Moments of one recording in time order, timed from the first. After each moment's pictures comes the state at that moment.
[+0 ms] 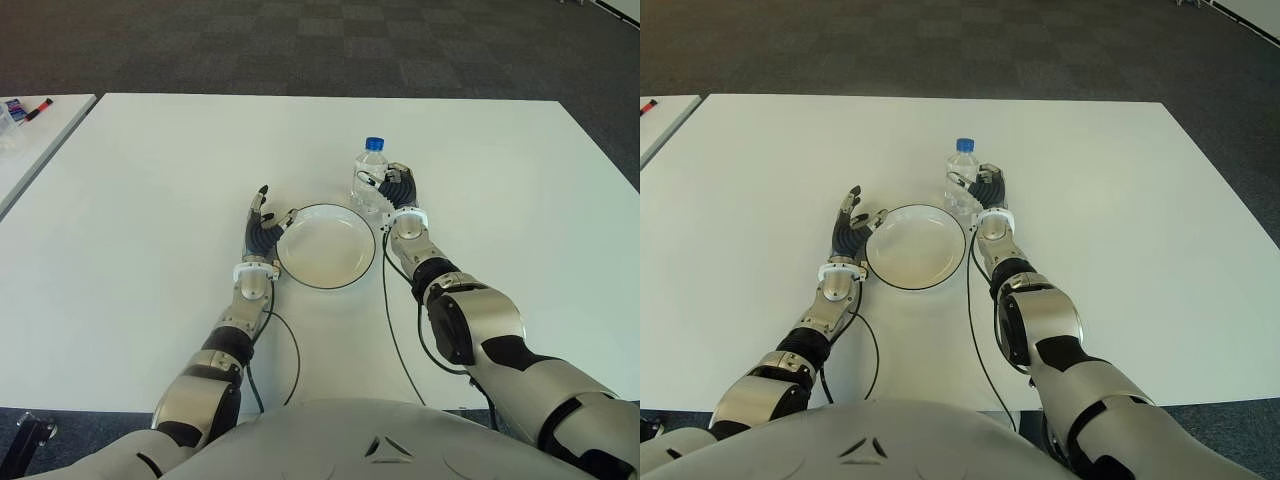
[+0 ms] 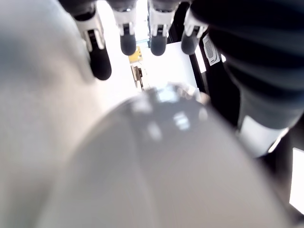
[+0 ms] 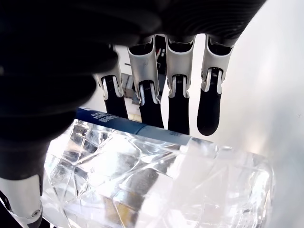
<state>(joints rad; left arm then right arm) -0.23 0.00 -0.06 0.88 0.21 -0.48 0.34 -0.76 -0.03 -0.06 1.31 -0.18 -0.39 -0.35</state>
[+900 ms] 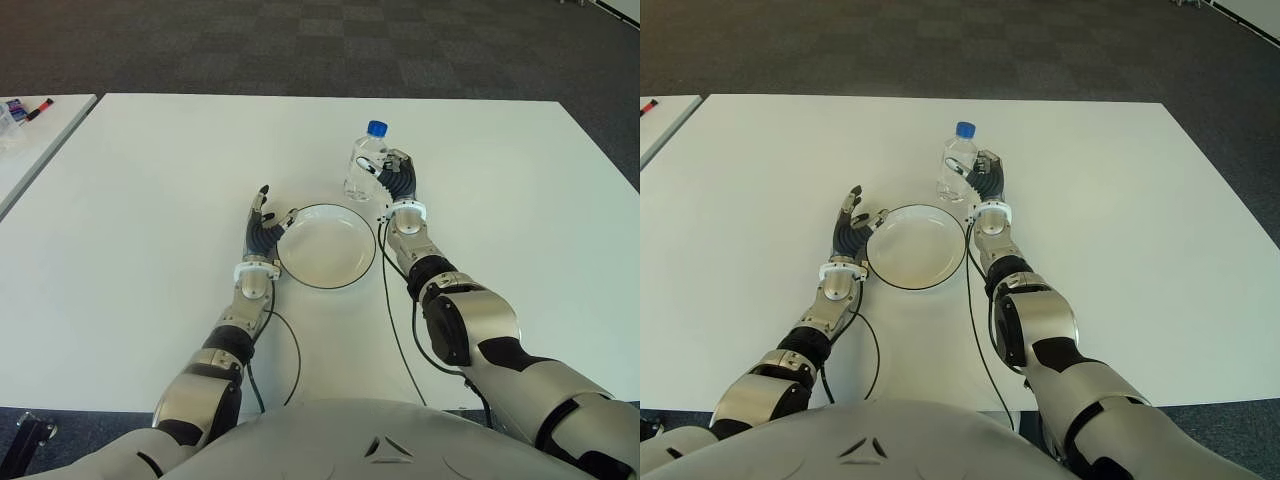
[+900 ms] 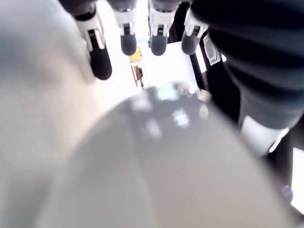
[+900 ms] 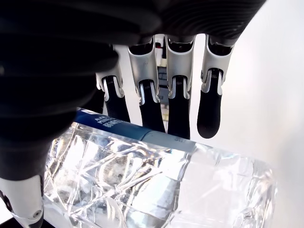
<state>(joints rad) -0.24 0.00 -0.06 0.90 0.21 -0.49 0.34 -0.76 -0.01 -0.09 1.25 -0.14 -0.45 -0.32</state>
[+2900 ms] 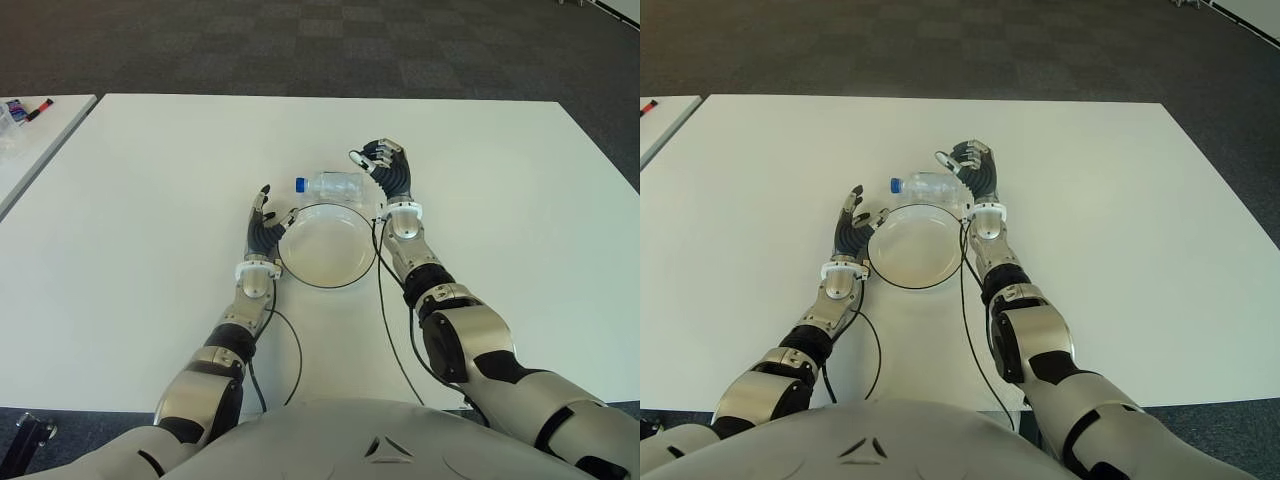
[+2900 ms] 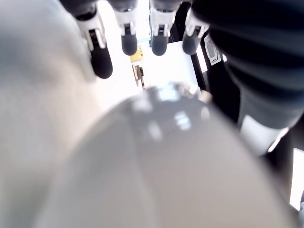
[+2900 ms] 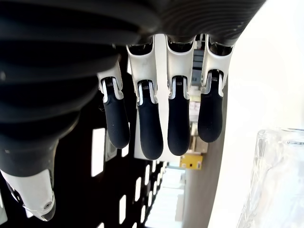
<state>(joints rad) -0.25 -0.01 -0.05 0.92 0.21 -0.49 0.34 -0.67 0.01 -0.03 1.08 -0.13 -0.53 -0.24</state>
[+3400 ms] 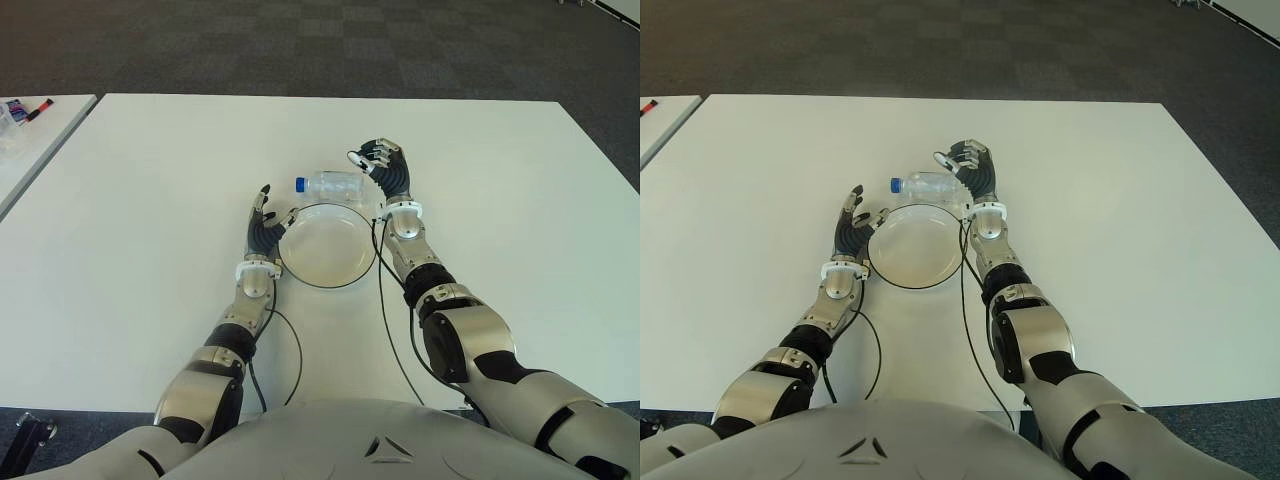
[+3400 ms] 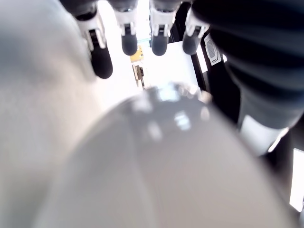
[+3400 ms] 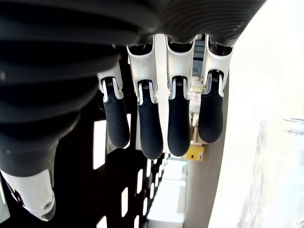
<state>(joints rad) -0.25 -0.01 -0.05 0.92 0.20 -0.49 0.34 -0.67 0.01 -0.05 1.07 -0.11 -0.53 -0.20</state>
